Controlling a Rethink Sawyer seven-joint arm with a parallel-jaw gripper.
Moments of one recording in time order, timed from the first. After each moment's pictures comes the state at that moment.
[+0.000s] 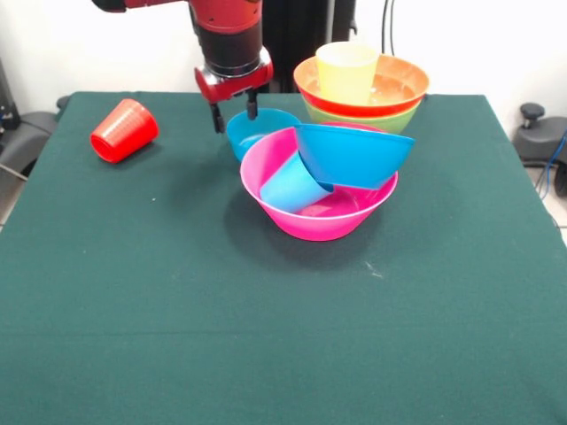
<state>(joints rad) -0.80 -0.57 0.51 1.93 -0.82 0.69 1.51</state>
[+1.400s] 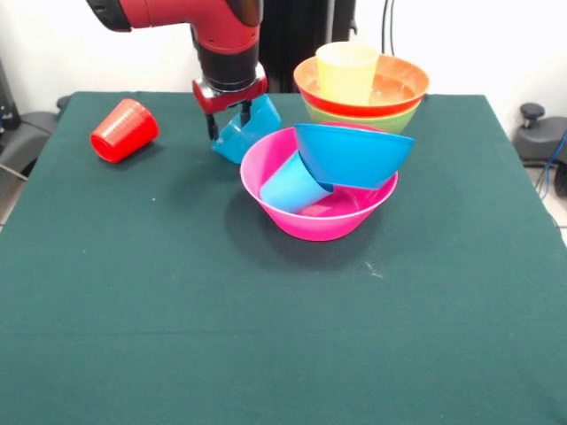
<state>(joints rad) -0.72 -0.51 0.36 1.88 -0.83 0.63 1.51</state>
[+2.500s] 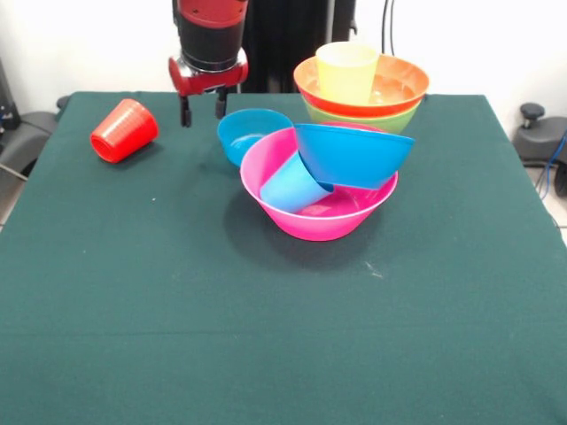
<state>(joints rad) -0.68 -0.62 0.31 1.88 -0.83 0.63 1.51</state>
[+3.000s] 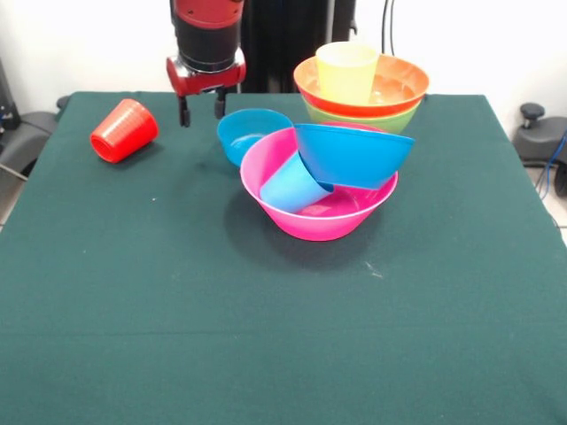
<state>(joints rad) -0.70 -0.61 0.31 1.88 -0.80 0.63 1.51</state>
